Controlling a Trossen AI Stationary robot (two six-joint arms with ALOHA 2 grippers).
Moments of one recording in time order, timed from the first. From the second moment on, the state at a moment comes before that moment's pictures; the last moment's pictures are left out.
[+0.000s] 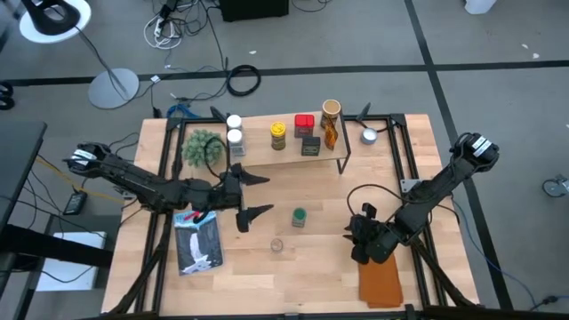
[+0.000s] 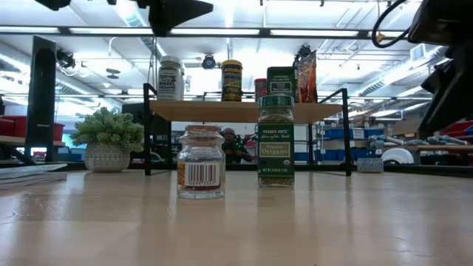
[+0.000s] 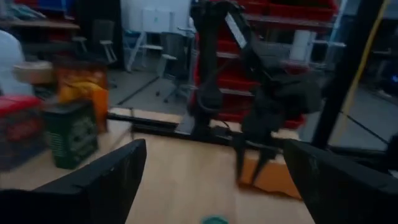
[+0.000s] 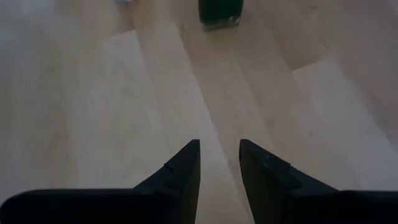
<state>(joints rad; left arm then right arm) -0.29 1.21 0.64 0.60 -0.43 -0.11 0.74 1.34 0.66 -0.42 0.57 0.96</state>
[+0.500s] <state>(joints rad) -0.26 1.56 1.25 -0.37 -0.31 -0.09 0.74 1.34 0.66 -0.39 0.58 0.94</state>
